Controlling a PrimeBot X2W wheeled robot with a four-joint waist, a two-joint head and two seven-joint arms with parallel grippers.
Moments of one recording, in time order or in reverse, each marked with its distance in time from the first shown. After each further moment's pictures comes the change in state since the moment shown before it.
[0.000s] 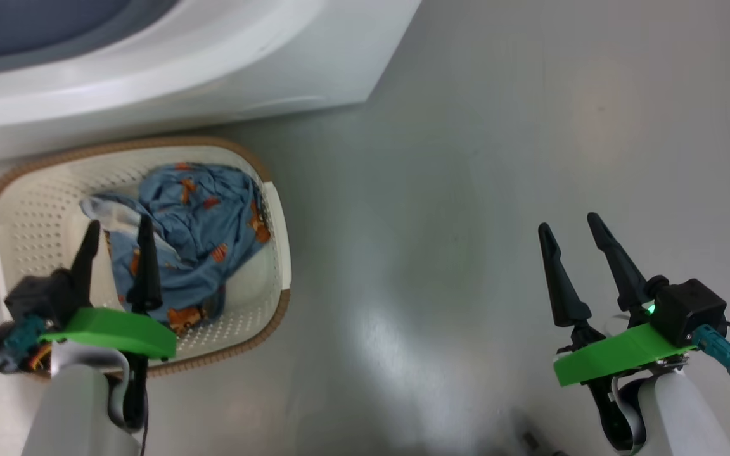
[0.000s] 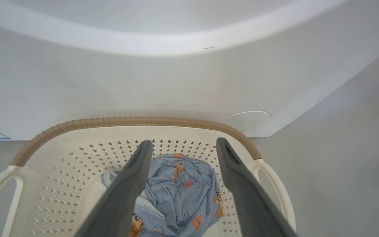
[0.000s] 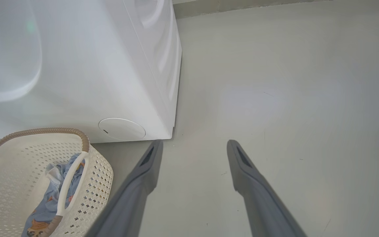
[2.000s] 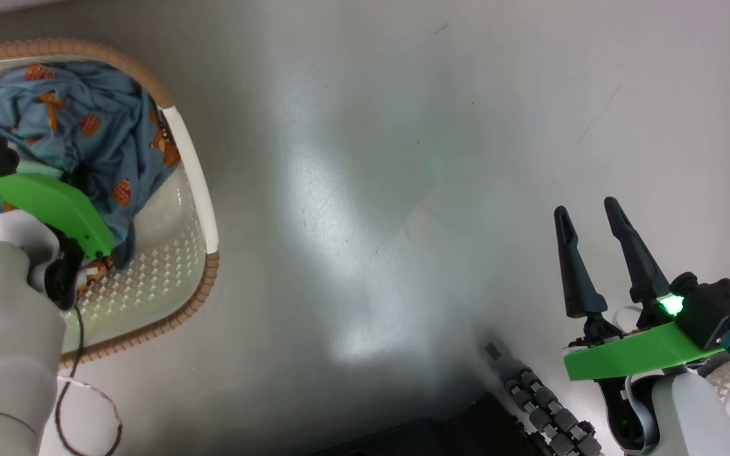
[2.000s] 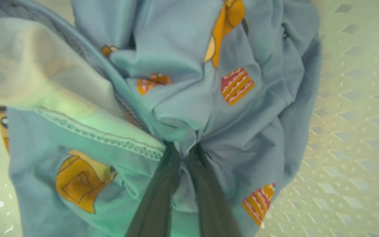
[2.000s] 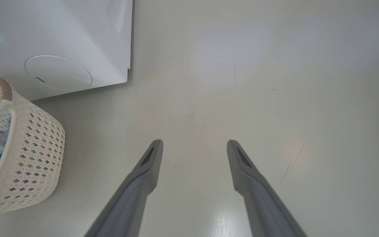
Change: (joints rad) left arm -0.590 0.175 -0.418 0.721 -0.468 -0.007 0.287; right arm 0.022 0.005 -0.007 -0.103 0.070 0.000 0.000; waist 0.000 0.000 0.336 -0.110
